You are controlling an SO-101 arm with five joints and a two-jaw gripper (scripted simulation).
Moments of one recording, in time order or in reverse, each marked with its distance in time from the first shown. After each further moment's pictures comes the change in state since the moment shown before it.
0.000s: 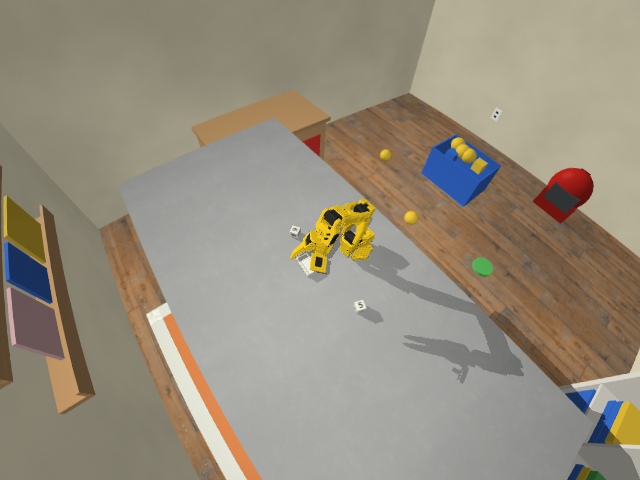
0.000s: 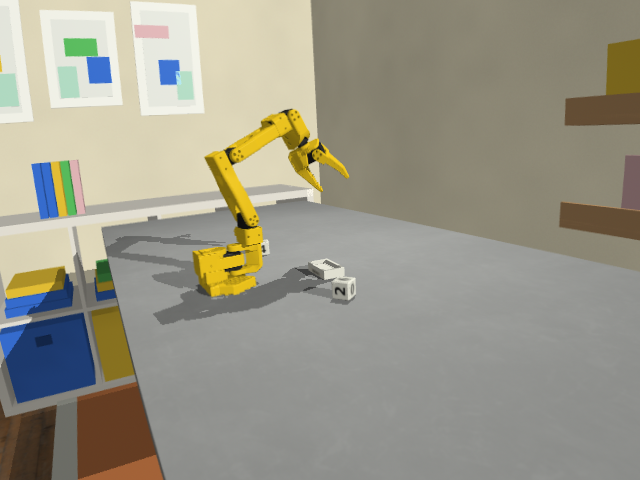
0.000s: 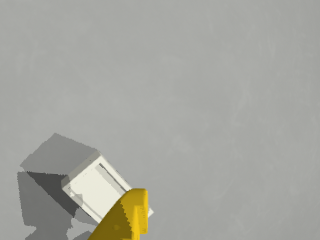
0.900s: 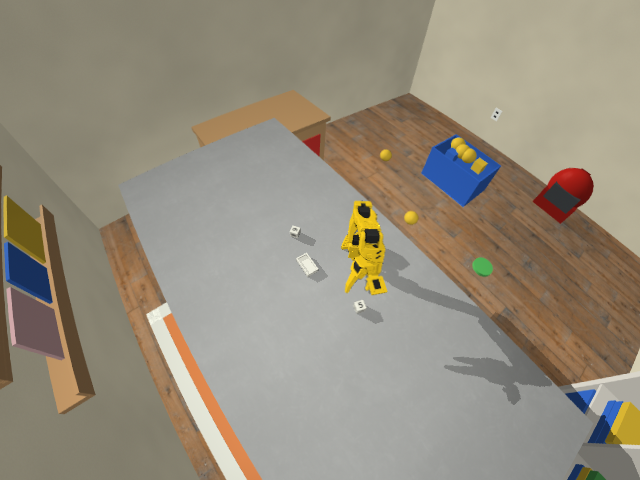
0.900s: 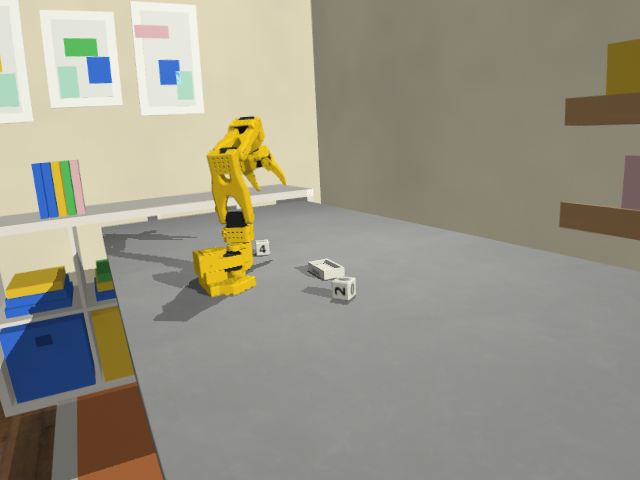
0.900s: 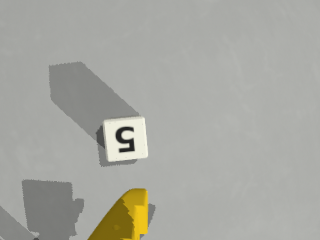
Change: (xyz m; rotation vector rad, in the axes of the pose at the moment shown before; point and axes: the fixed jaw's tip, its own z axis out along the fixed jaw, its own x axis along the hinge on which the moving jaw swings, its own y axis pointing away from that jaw) arm -0.083 0.145 -0.028 -0.327 -0.207 -0.139
